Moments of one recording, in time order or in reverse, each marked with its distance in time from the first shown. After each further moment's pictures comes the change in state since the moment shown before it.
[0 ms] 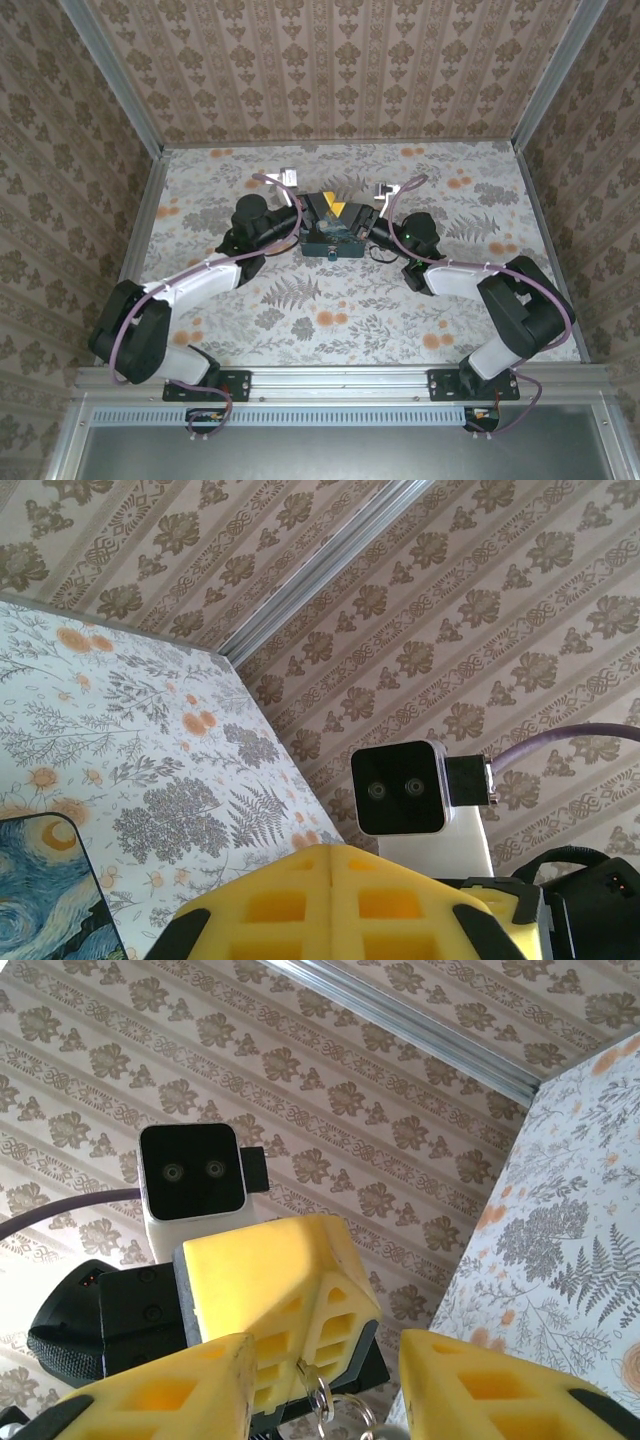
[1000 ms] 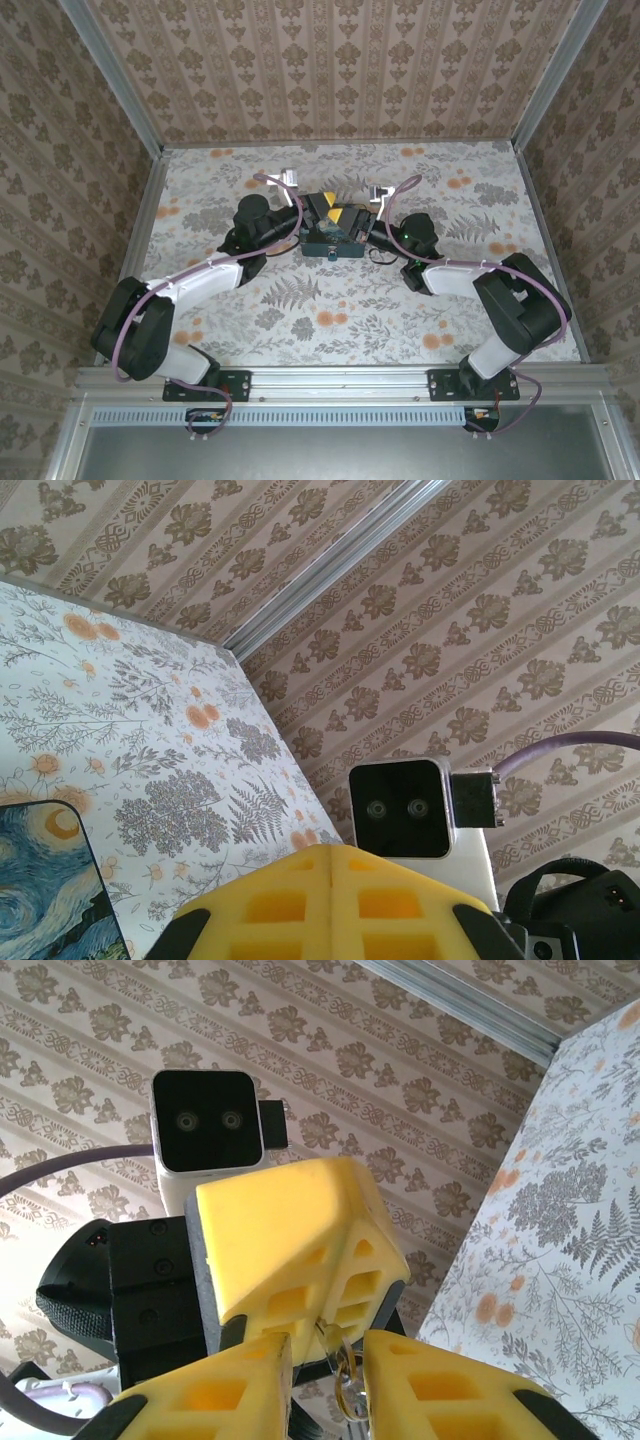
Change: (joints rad) left arm 0.000 0.019 0.000 0.005 -0.008 -0.032; right arm 0.000 0.026 0.000 0.011 -0.080 0.010
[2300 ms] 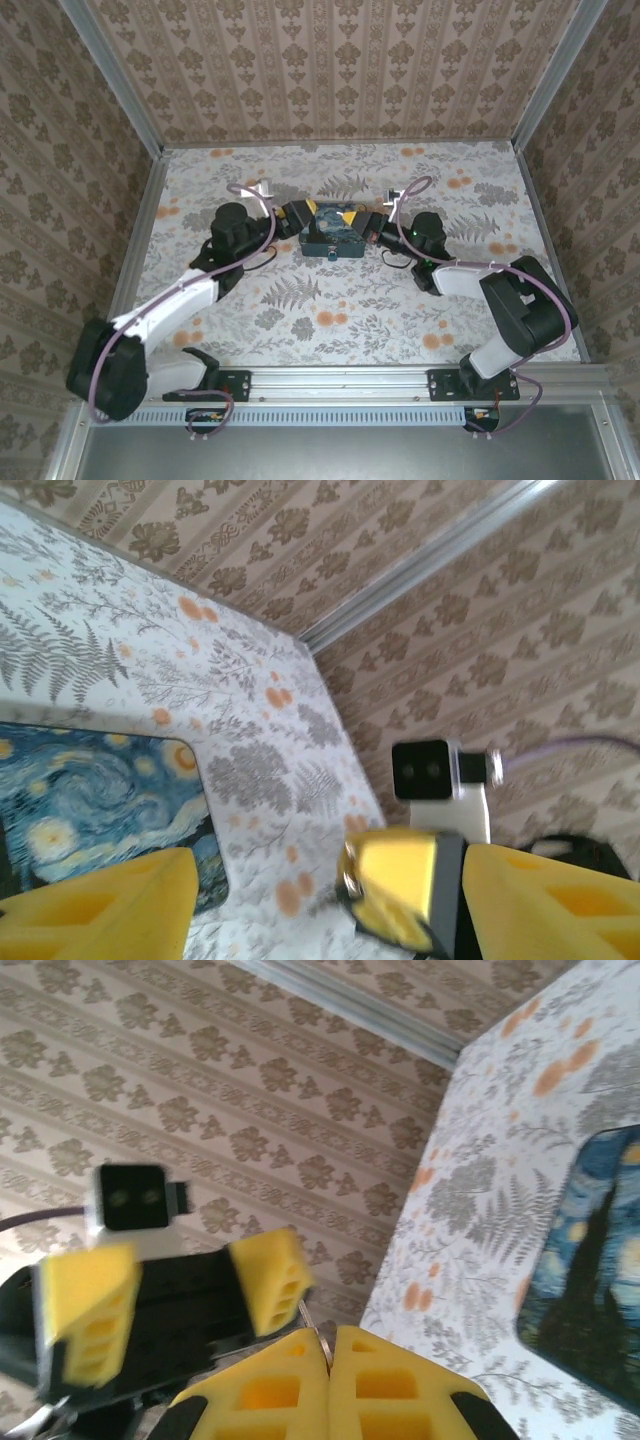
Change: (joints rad) left arm 0.077 -0.266 -0.098 -0.335 -0.037 0.046; right arm -0.106 -0.033 -0.057 -0.145 -0.015 -0.060
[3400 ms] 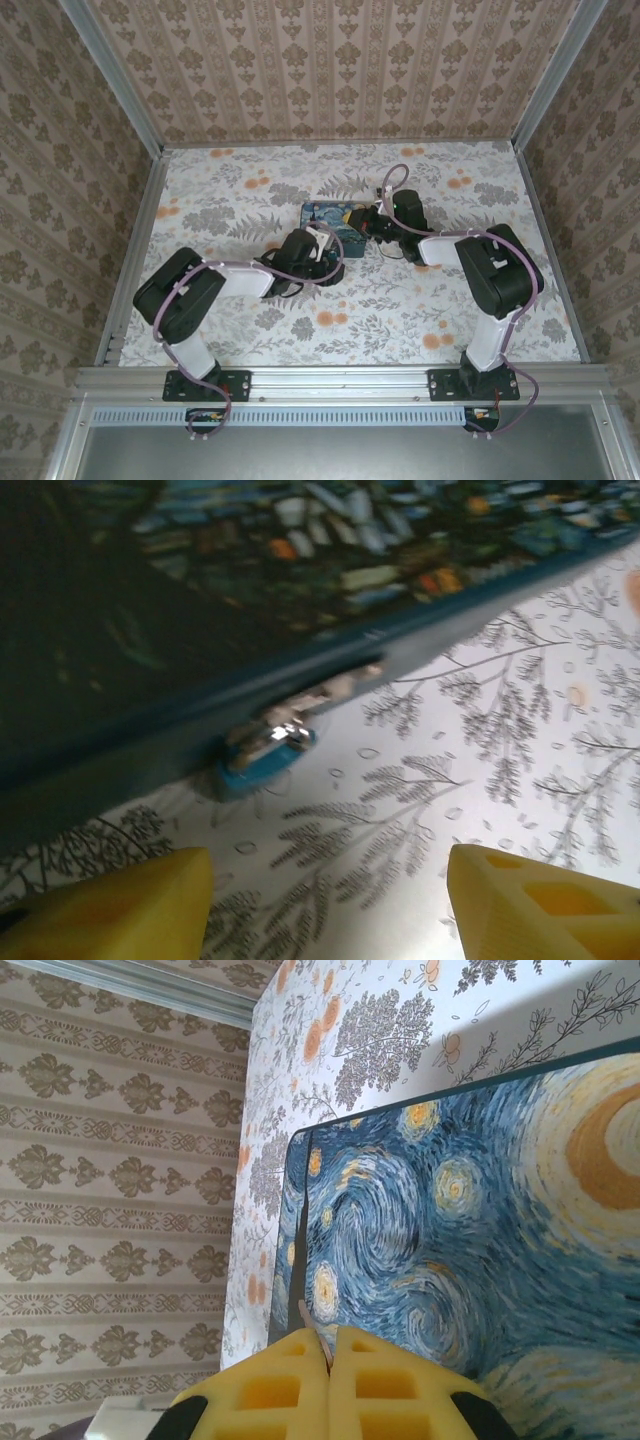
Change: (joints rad) left arm -0.224 0.556 0.040 -0.076 -0.228 0.470; right arm -0.058 0.275 0.268 -0.426 -0.010 -0.133
